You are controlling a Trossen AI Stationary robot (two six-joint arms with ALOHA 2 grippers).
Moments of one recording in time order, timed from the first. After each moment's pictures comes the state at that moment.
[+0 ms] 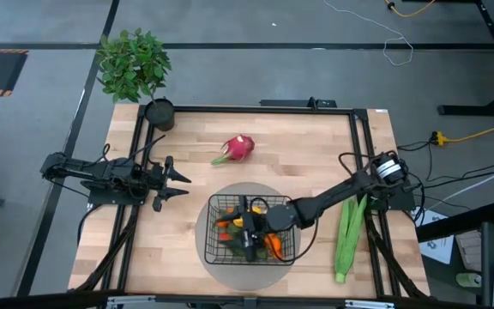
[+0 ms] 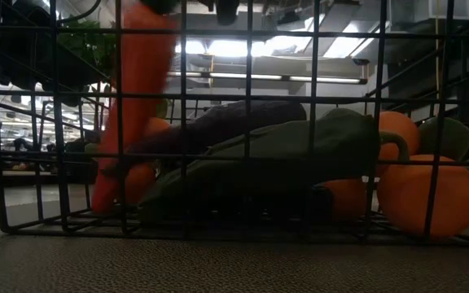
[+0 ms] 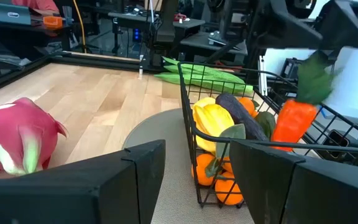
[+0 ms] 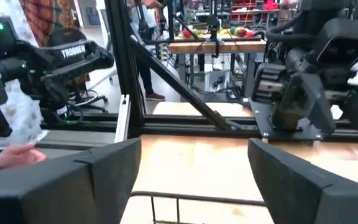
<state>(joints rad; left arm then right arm) -0.16 0.02 0.02 0.00 -0.10 -0.15 0.39 1.93 1.22 0.62 0.21 0.10</state>
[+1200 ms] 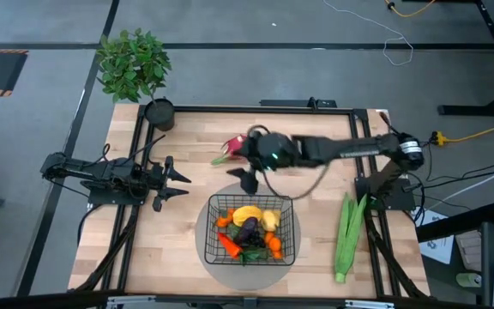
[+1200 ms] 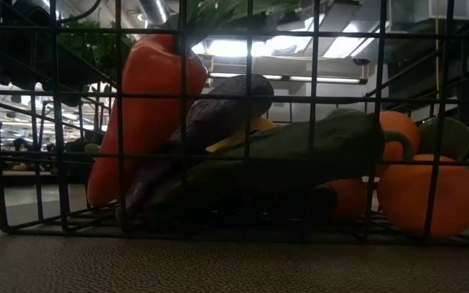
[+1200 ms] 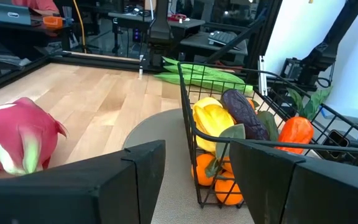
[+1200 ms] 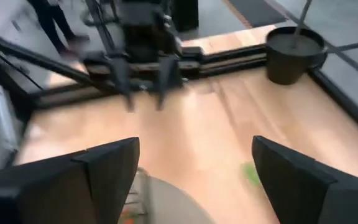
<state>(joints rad) -0.16 0.02 0.02 0.00 -0.10 -0.15 0.04 1.70 1.50 -0.27 0.11 0.22</state>
